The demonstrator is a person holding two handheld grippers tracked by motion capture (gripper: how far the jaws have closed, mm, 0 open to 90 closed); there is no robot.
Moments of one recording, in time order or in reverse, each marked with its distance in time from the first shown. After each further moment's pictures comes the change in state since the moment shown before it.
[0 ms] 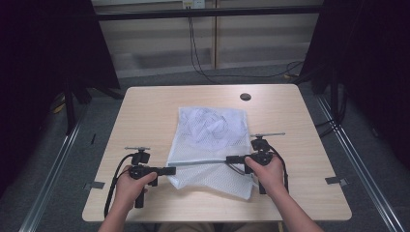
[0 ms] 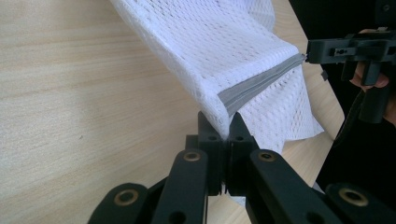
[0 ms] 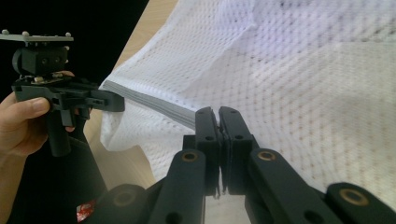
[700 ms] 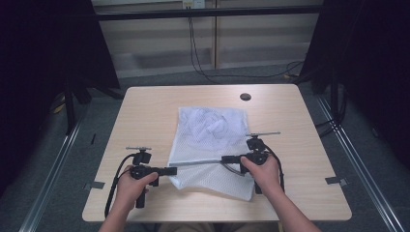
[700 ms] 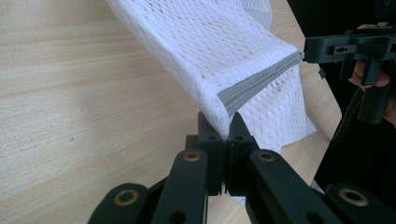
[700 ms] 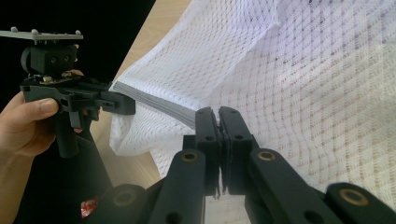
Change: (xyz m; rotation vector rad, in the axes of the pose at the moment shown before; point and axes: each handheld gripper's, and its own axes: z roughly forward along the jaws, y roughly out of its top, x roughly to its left) left arm -0.001 0.000 0.003 0.008 -0.005 0.014; right arm 0.010 0.003 0.010 0.009 0.025 -0.007
